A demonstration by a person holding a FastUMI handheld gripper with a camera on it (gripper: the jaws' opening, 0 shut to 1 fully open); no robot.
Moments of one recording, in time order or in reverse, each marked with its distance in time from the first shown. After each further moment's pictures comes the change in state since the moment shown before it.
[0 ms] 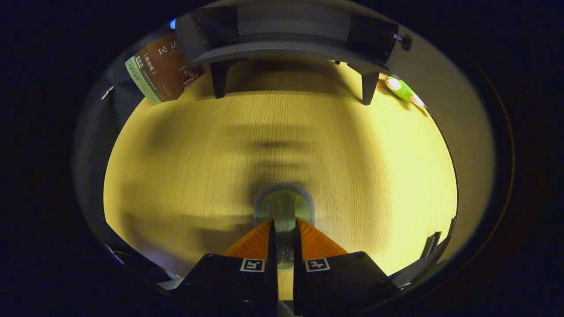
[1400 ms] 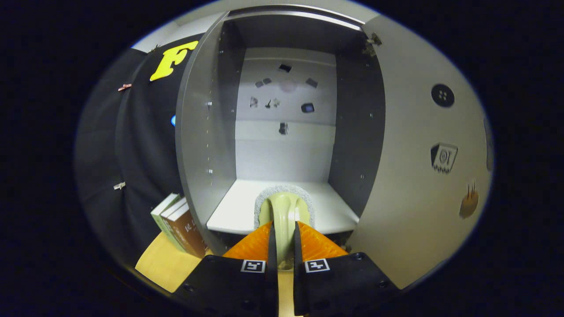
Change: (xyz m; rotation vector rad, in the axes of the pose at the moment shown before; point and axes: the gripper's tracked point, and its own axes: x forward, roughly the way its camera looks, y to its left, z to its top) arm -0.278 0.025 0.346 0.038 -0.993 -0.051
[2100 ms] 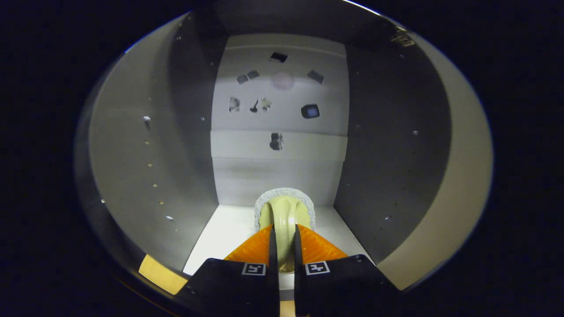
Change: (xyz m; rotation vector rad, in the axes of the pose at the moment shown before) arm 0.152 -0.009 0.017 -0.017 0.121 -0.046
